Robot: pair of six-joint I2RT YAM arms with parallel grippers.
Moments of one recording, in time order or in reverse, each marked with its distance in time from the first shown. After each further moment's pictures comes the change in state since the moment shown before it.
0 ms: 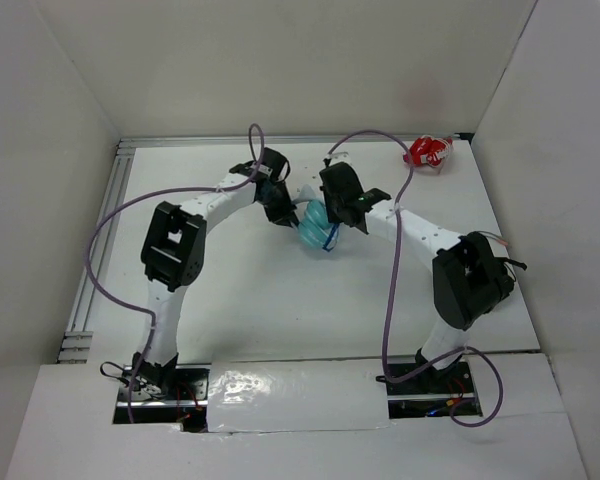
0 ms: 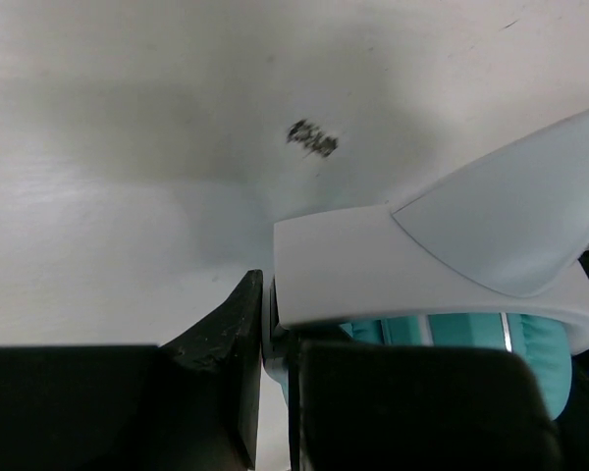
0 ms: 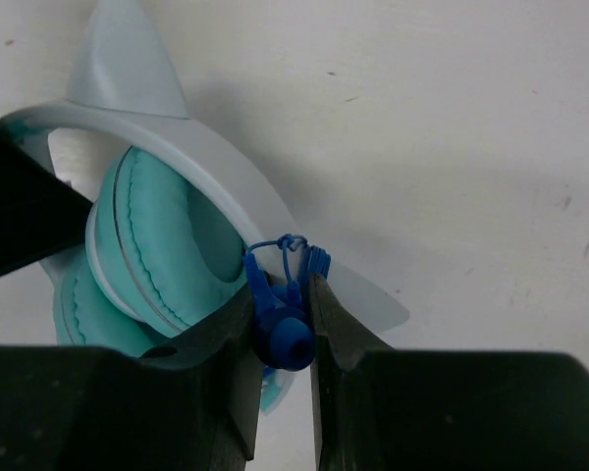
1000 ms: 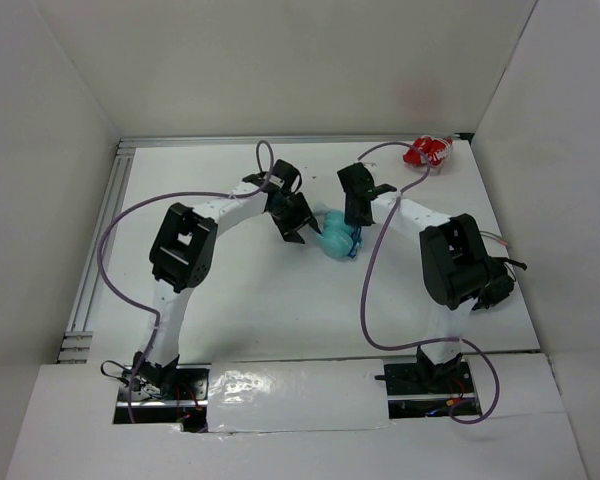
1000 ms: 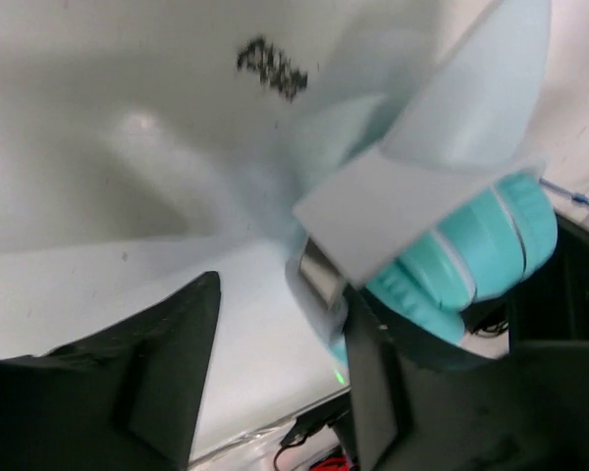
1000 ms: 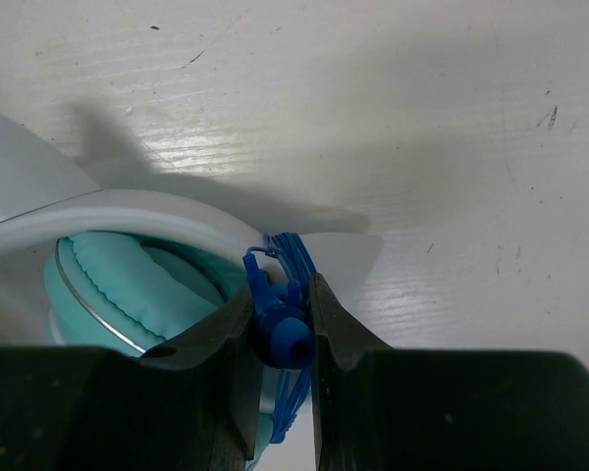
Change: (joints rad) left arm -0.070 0.084 0.014 0.042 0.084 -0.215; right arm -0.164 0.150 0.008 -0.048 0.006 0.178
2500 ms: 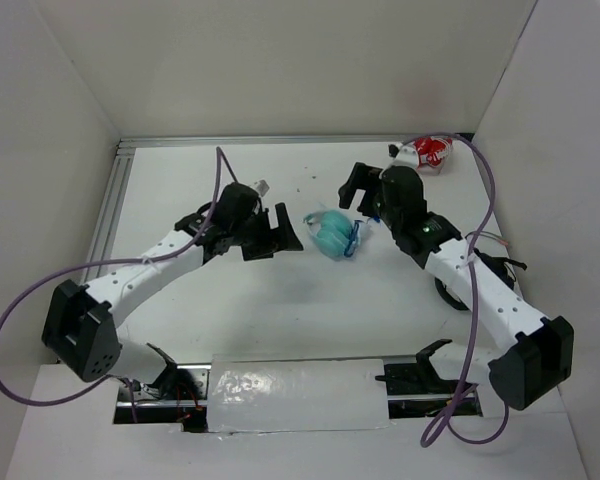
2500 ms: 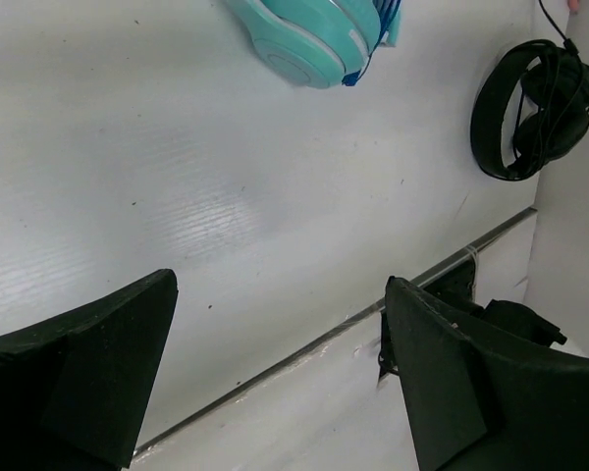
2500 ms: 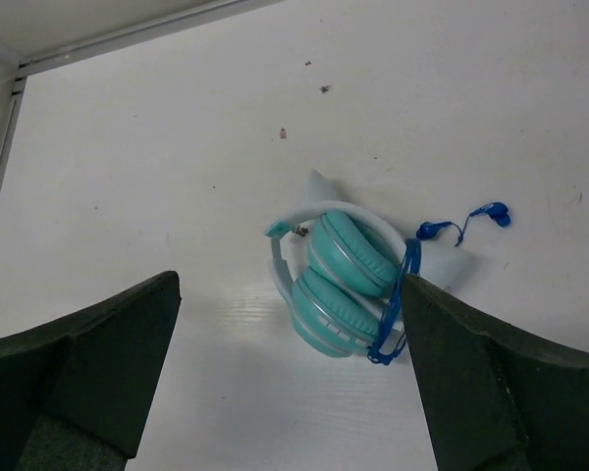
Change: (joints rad) left arm -0.073 -0.795 -0.638 0.165 -0.089 0.245; right arm 0.067 -0.660 -0.226 0.179 -0.109 0.095
